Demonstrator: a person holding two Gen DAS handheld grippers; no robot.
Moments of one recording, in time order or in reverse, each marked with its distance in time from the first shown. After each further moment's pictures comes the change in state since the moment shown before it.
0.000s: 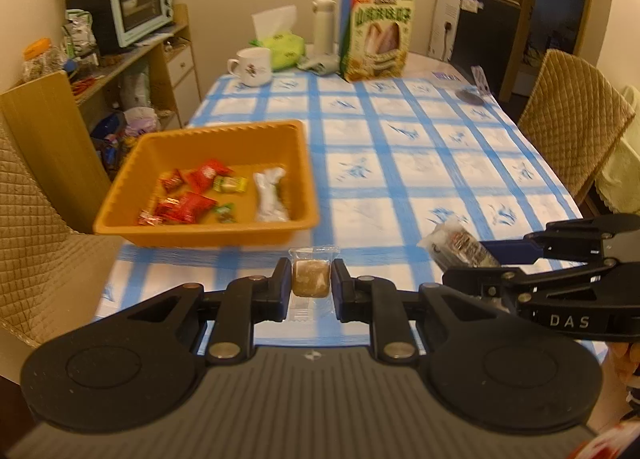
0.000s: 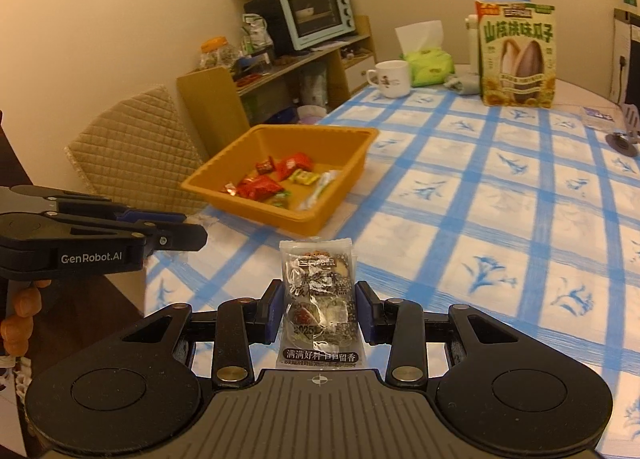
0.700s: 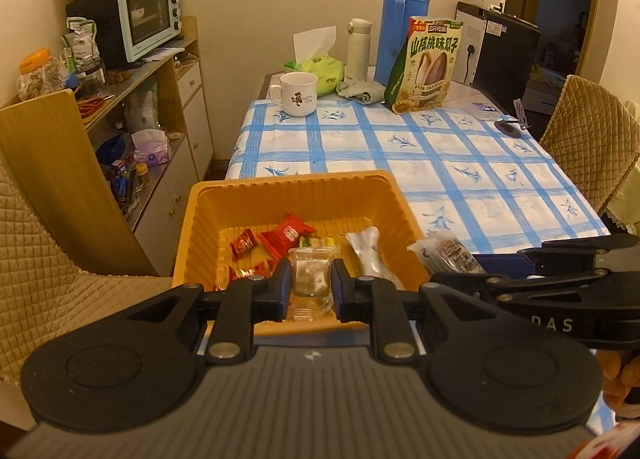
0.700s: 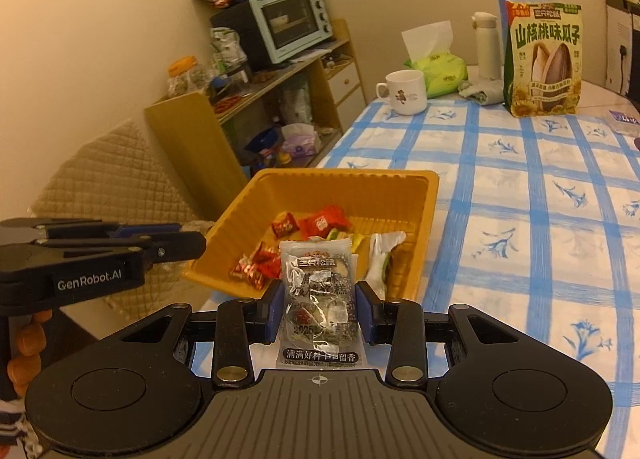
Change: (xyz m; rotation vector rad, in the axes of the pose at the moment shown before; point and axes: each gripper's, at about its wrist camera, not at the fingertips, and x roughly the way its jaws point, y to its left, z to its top) left arm 0.064 0.137 0.068 0.023 -0.029 -0.046; right arm 0.122 0.066 0.094 0.142 -0.026 -0.085
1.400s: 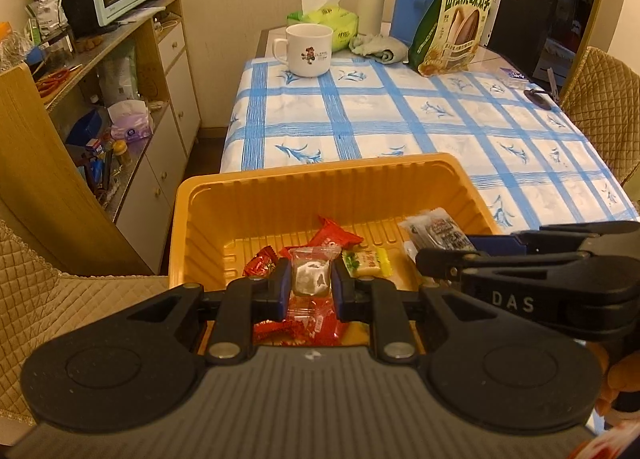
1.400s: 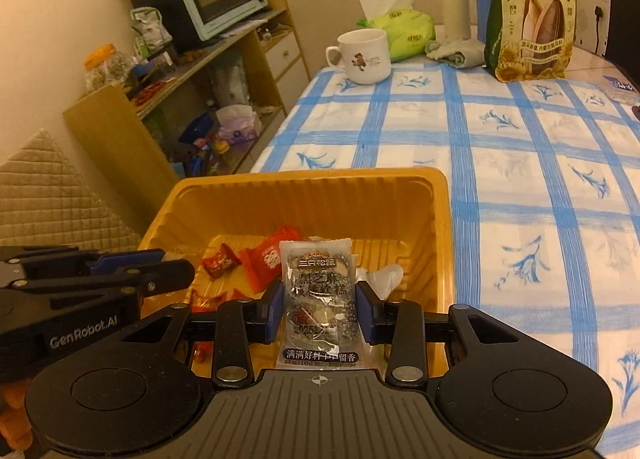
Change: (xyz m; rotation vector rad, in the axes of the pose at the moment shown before) left arm 0.118 0.049 0.029 0.022 0.127 -0.040; right arm 0.128 -0.015 0.044 0.100 0.076 -0.168
